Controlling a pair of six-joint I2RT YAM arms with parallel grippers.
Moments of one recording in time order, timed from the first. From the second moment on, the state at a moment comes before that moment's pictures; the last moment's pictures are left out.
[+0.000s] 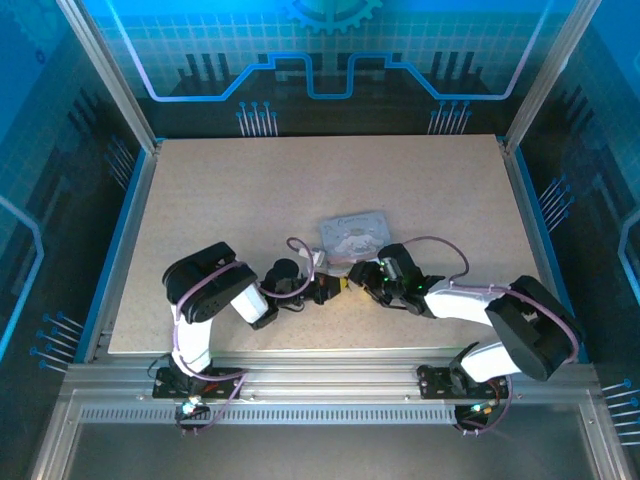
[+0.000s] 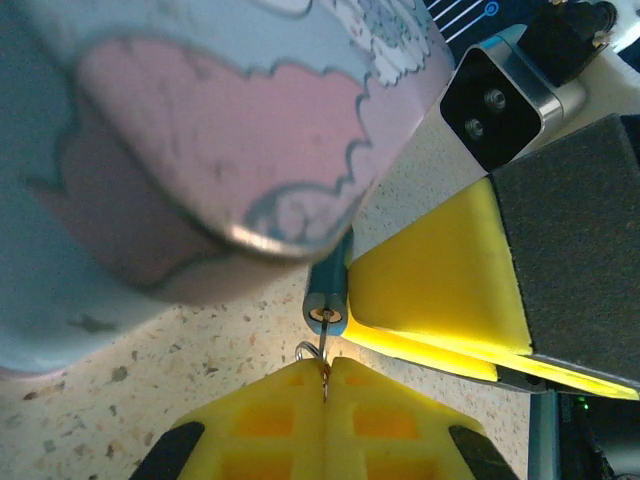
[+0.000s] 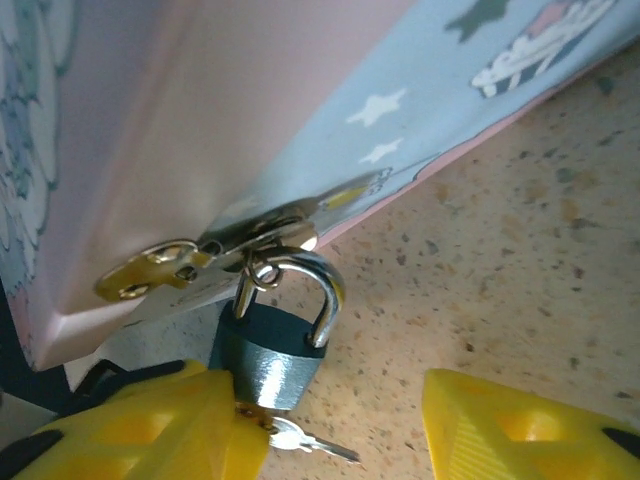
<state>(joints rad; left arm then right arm) -0.72 1.95 0.44 1.19 0.39 -0.75 0.64 1.43 0.46 0.20 -0.16 1.23</state>
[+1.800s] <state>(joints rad) -0.78 1.97 0.43 1.24 0.36 -0.76 0.71 1.28 0.45 0.07 0.07 1.16</state>
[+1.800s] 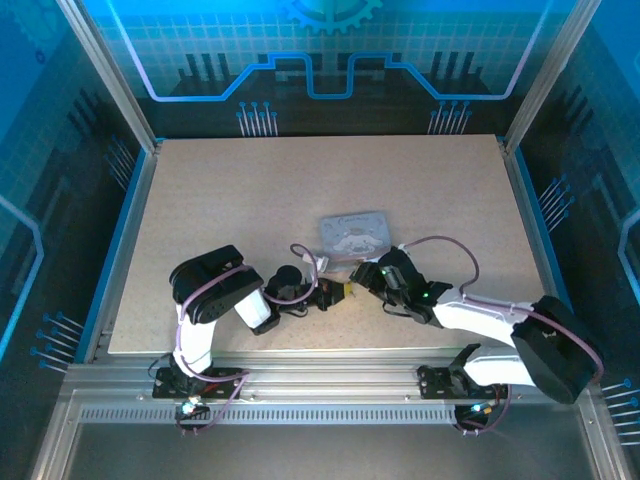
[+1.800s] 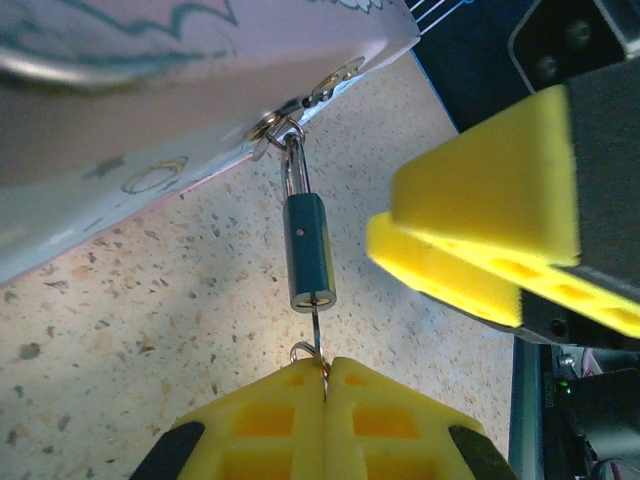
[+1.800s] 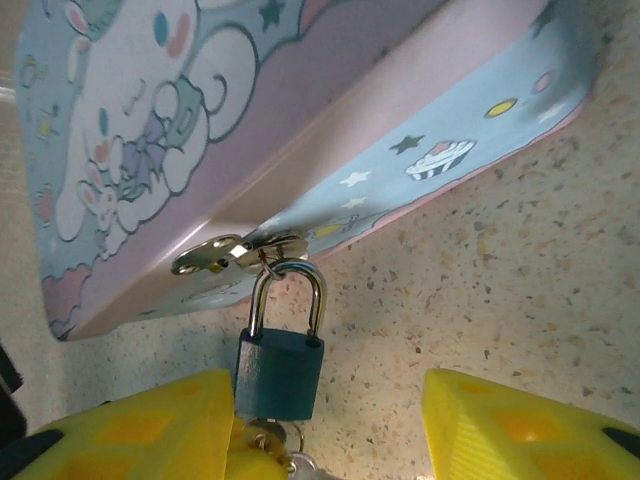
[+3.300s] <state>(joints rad) -0.79 1.63 0.41 0.82 0.21 -0.54 0.71 1.51 0.94 -0.58 0.21 0.54</state>
